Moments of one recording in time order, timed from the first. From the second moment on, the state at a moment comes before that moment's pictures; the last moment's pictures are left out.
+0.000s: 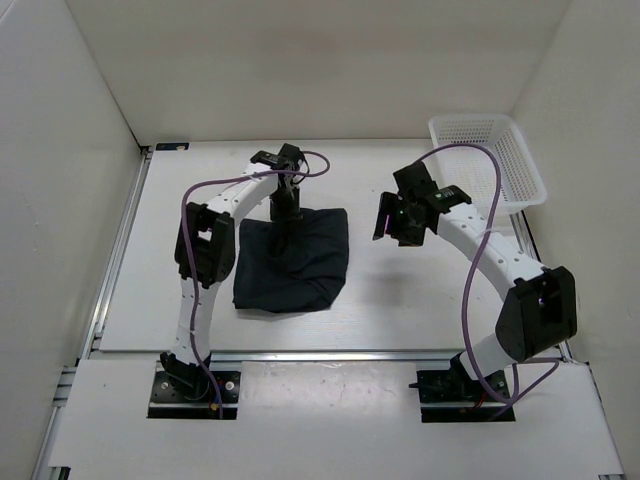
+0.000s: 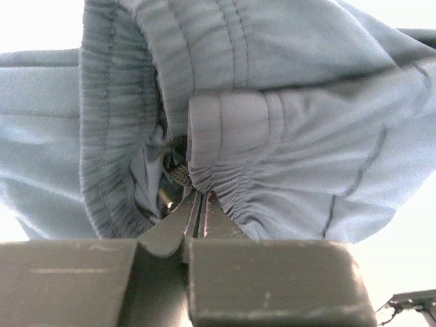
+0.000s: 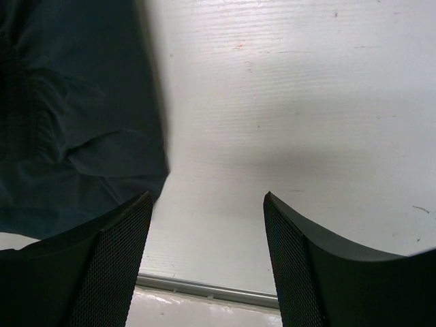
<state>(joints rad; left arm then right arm) -0.45 2.23 1.94 -1.08 0.04 -0.43 0.46 1.51 1.28 -0.81 -0.01 0.57</state>
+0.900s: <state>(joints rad) -0.30 2.02 1.66 -1.03 0.07 -0.48 0.44 1.46 1.23 -0.83 0.01 0.56</state>
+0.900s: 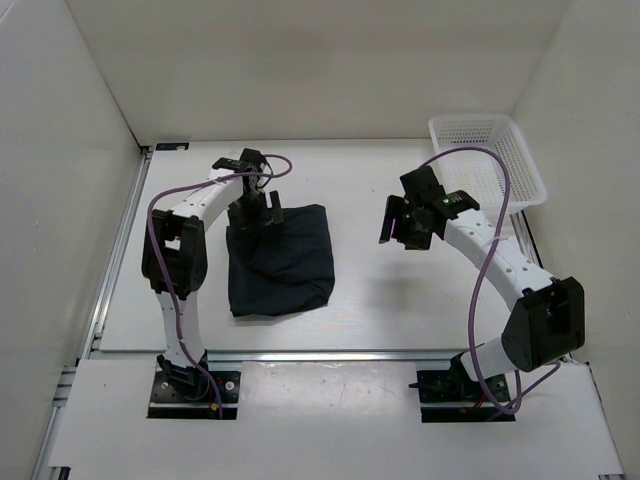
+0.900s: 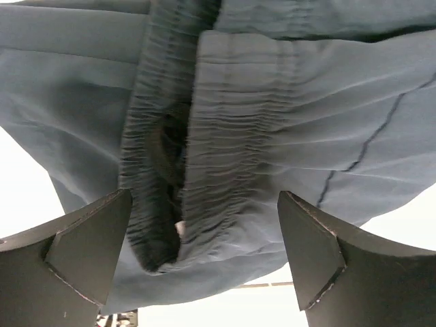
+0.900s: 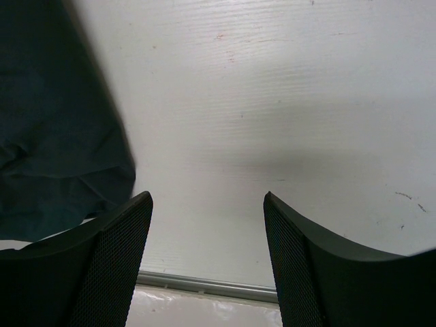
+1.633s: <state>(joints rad) -0.24 2.07 1.58 -0.94 0.18 -0.37 0.44 1.45 1.23 -0.83 0.01 0.56</state>
